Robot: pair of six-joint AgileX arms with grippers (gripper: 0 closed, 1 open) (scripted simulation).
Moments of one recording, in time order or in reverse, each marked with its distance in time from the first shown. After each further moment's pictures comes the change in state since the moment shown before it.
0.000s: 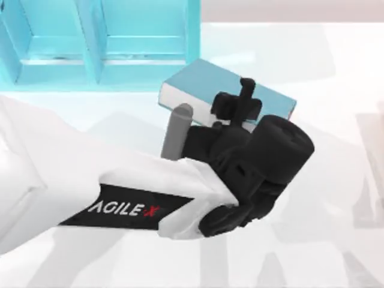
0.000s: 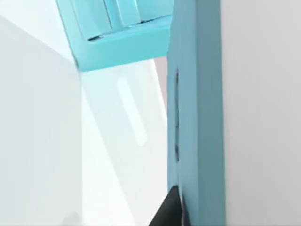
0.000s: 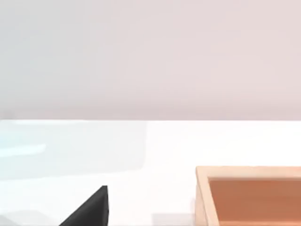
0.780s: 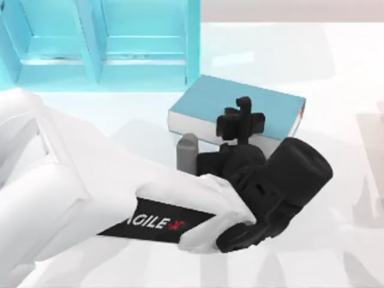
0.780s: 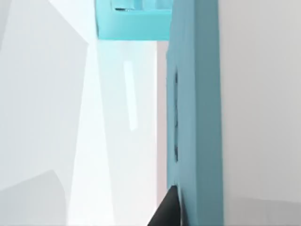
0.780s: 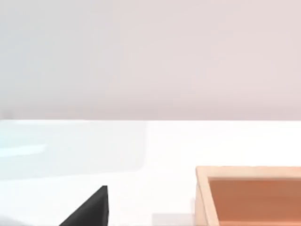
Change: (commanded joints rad) left arm -0.047 0.072 0.023 -0.023 -0.070 -0.301; right arm 0.000 0.000 0.000 0.000 0.000 0.000
